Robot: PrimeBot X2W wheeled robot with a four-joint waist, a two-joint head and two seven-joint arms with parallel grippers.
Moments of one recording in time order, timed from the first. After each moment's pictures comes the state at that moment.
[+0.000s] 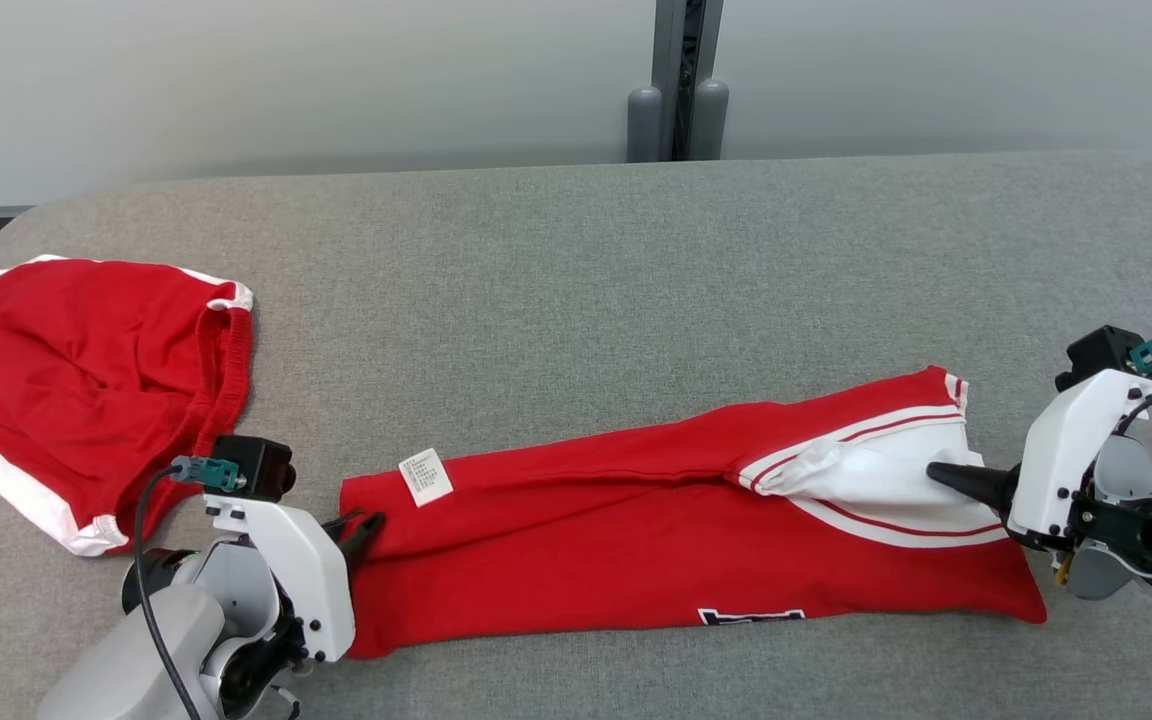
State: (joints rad) left arm -0.50 0.40 -0.79 0.59 -0.99 -0.09 0.21; right arm -0.85 -0.63 1.24 0.65 1.69 0.13 0.34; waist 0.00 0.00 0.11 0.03
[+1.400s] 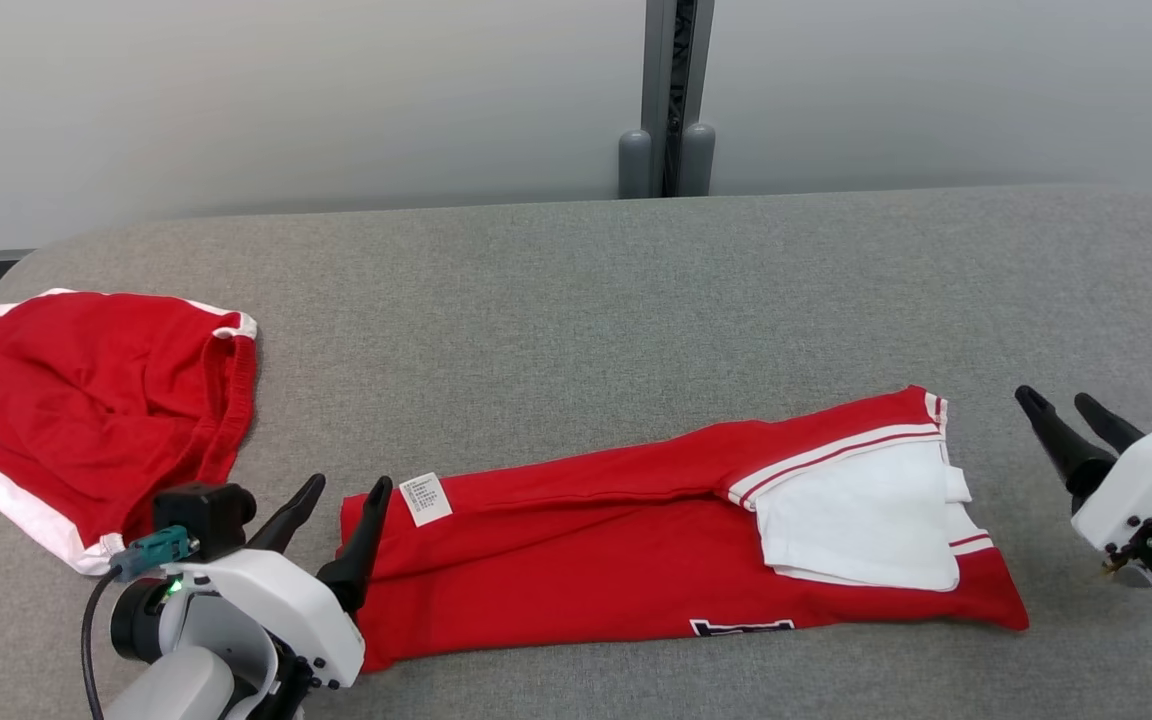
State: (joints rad) left arm -0.32 0.45 -0.70 0.29 -0.96 0.10 -0.08; right arm -0.71 -0.69 1.11 0.63 1.51 0.13 -0.17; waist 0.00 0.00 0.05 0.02
